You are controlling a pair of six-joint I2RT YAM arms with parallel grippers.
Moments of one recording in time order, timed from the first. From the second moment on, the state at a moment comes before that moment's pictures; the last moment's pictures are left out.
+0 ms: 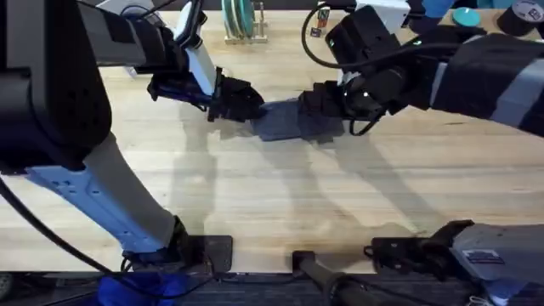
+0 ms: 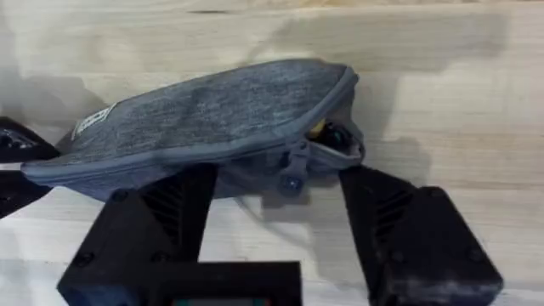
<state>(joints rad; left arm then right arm) 0.07 1.95 1.15 -0.98 1.21 1.65 0.57 1.53 1.04 -0.68 0.15 0.60</state>
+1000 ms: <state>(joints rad) 0.07 1.95 1.15 -0.98 1.21 1.65 0.57 1.53 1.04 -0.69 0.17 0.60</state>
